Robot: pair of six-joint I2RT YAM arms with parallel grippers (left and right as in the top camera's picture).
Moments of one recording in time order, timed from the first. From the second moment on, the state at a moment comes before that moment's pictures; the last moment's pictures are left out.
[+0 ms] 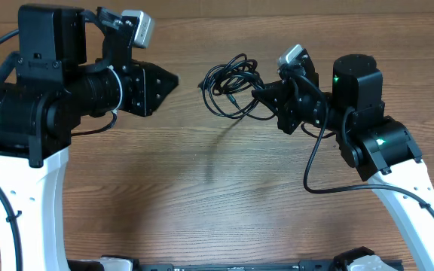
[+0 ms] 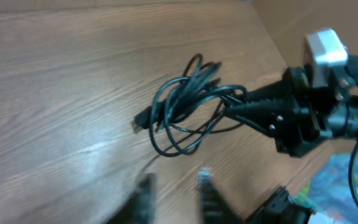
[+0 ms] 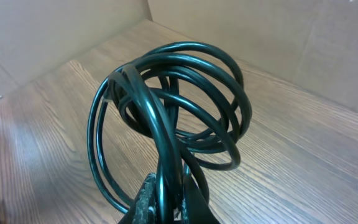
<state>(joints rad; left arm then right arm) -0.16 1.52 2.16 -1.45 0.58 -0.03 0.32 1.26 1.23 -0.48 -0.58 -0.12</state>
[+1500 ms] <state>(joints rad) -0.37 1.81 2.28 -1.45 0.47 0.53 0.33 1.26 1.24 -0.51 -0.54 -0.11</state>
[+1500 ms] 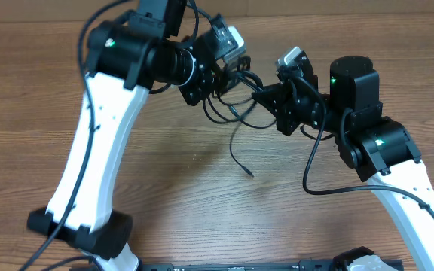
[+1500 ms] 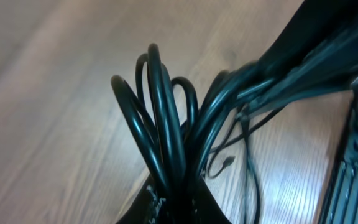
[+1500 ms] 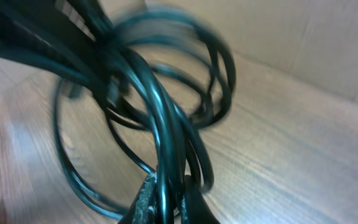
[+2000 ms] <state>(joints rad) -0.34 1.45 2.43 -1.55 0.27 0.34 0.32 1.44 1.26 -0.51 -0.29 -0.13</state>
